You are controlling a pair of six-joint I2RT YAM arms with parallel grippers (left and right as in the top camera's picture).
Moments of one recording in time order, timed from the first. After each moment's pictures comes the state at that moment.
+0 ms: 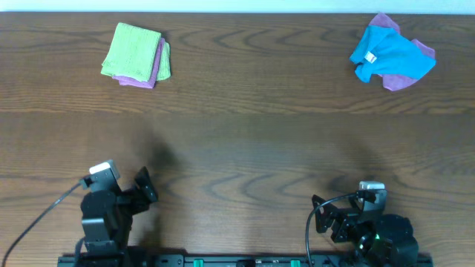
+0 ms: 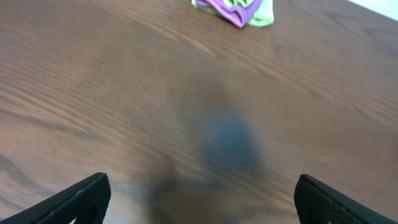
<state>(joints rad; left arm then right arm) 0.04 0.21 0.34 -0.74 -0.06 -0.32 0.27 0.03 0.41 -0.99 -0.11 0.42</state>
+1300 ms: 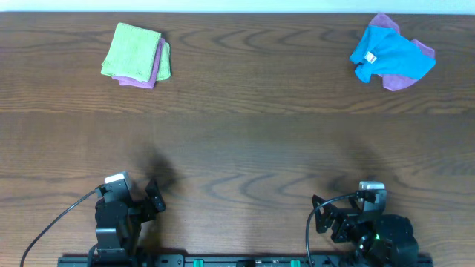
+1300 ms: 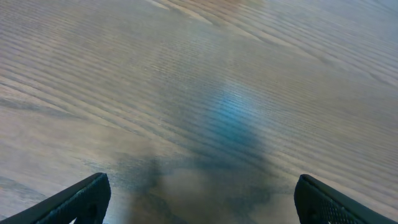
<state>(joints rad) -0.01 0.01 0.17 -0.76 -0.06 -0.29 0.27 0.03 0.41 -0.99 -0.11 0.42</state>
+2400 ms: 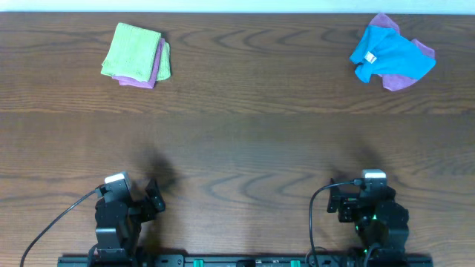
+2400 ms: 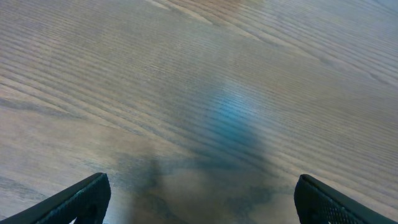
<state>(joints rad) -0.01 0.01 0.17 -0.76 -0.06 -0.29 -0.01 0.03 0.17 -0.70 -0.01 -0.02</state>
